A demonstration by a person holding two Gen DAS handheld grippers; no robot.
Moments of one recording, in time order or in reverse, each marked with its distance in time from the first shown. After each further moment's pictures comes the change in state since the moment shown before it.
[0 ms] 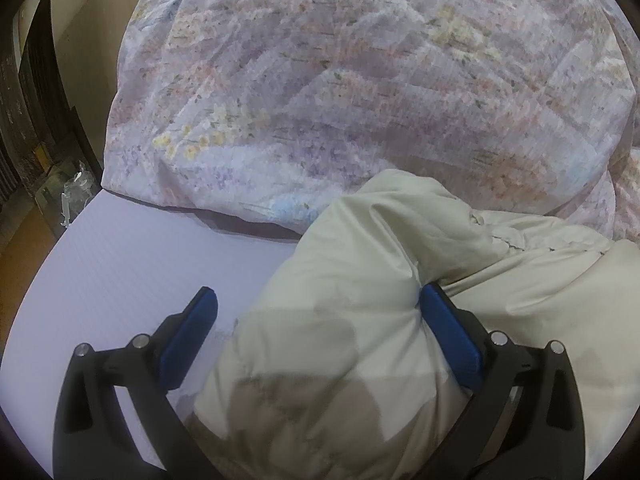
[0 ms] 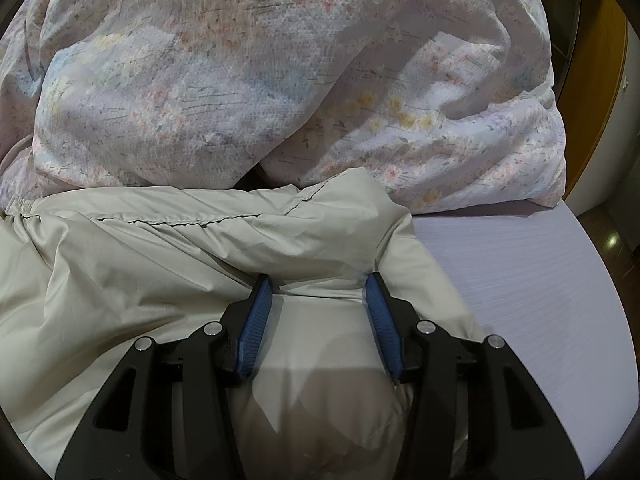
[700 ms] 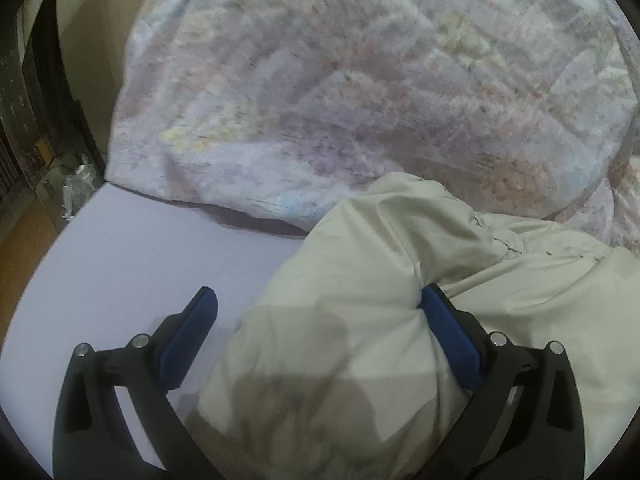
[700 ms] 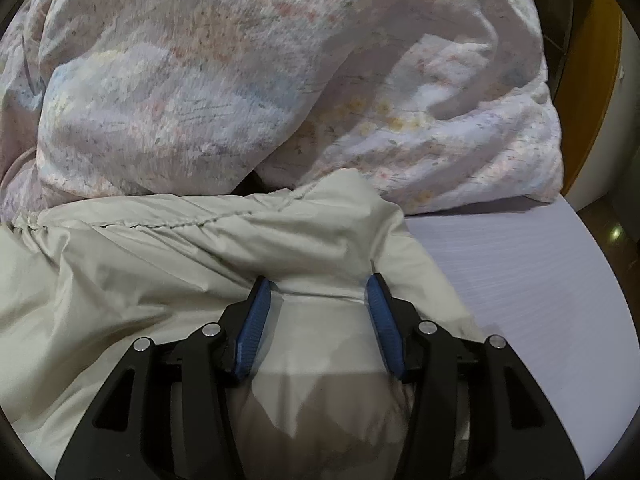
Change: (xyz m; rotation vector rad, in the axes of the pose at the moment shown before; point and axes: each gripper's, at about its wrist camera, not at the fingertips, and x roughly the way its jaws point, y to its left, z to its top) left arm -0.007 0.010 -0.002 -0.034 -0.004 -0.008; right arm -0.012 -0.009 -0.006 0.036 -0.007 0.007
